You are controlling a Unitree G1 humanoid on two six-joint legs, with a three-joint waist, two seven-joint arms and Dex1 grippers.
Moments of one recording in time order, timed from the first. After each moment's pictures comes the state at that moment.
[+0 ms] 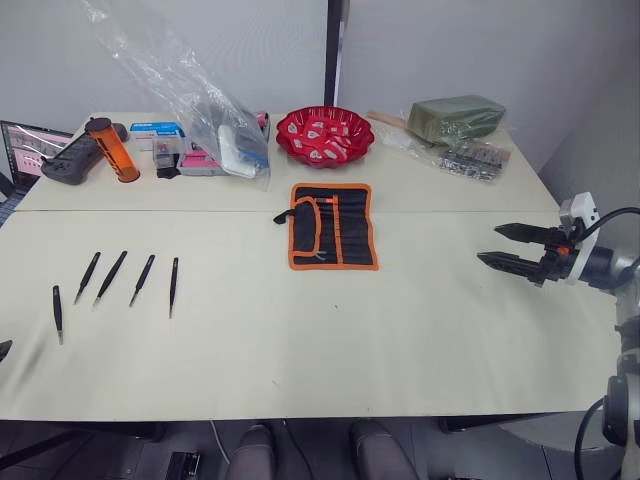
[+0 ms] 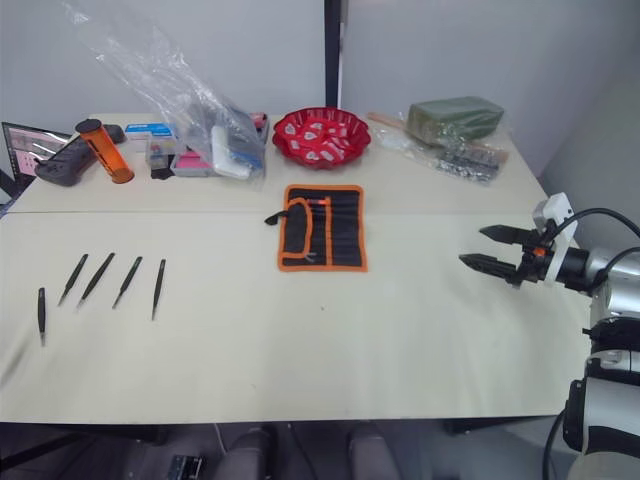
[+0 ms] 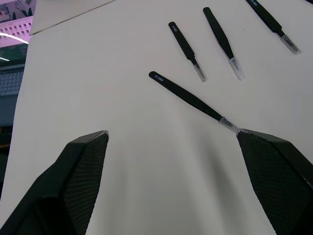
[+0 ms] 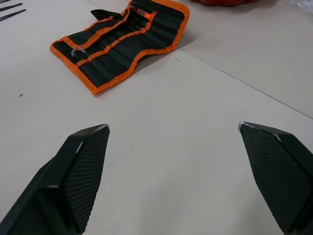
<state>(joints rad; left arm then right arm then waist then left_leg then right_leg) 0.21 1.06 0.85 0.69 -0.36 -0.09 -1.15 -0.72 -0.87 -0.18 0.87 0.30 0.09 1.42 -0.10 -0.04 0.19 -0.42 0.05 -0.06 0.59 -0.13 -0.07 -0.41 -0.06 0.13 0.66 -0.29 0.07</state>
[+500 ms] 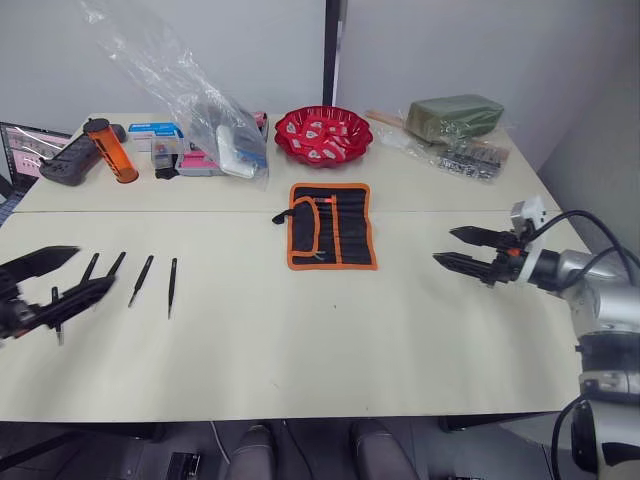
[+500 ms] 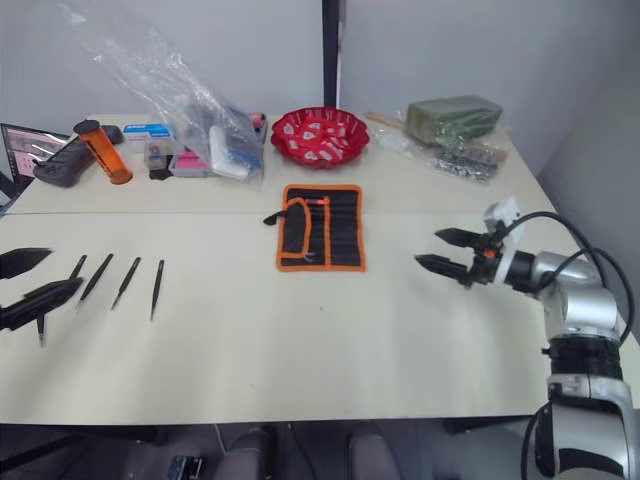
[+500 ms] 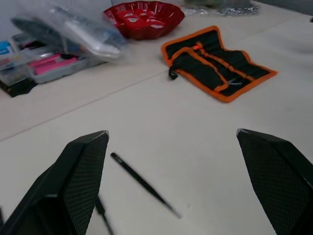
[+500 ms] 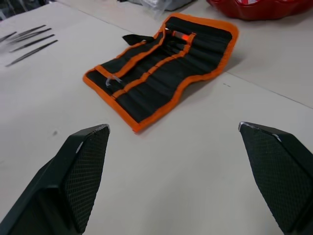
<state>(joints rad) 0.16 0.94 0.77 -0.32 -0.79 0.60 -0.97 -0.55 -0.68 -0.17 0.26 0.41 0.48 1.12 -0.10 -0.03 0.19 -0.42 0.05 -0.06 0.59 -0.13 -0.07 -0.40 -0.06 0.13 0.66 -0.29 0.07</state>
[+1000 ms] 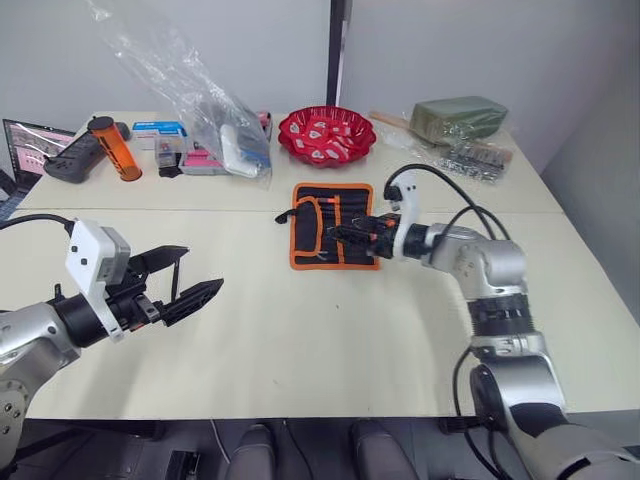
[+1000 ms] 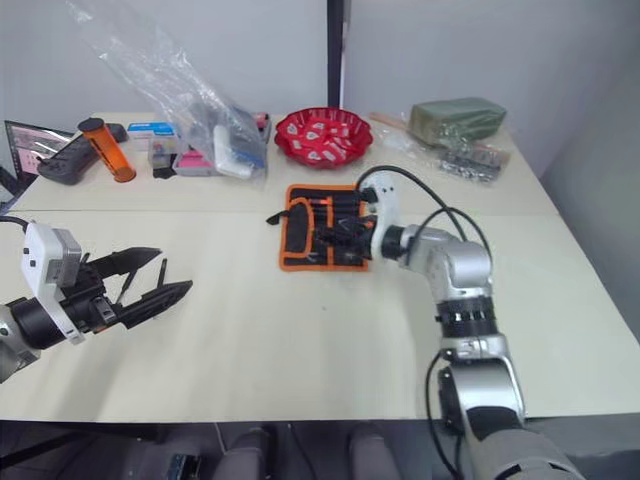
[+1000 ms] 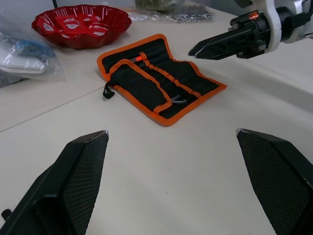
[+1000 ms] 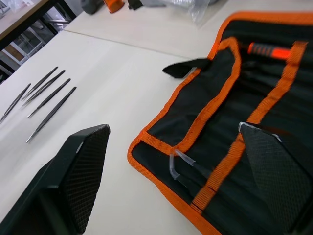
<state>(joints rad) 0.08 0.86 0.56 -0.60 -0.87 0.74 -0.69 -0.85 -0.25 -0.05 0.31 0.43 0.92 0.65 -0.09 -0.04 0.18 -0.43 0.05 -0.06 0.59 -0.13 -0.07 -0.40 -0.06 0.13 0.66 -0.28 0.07</state>
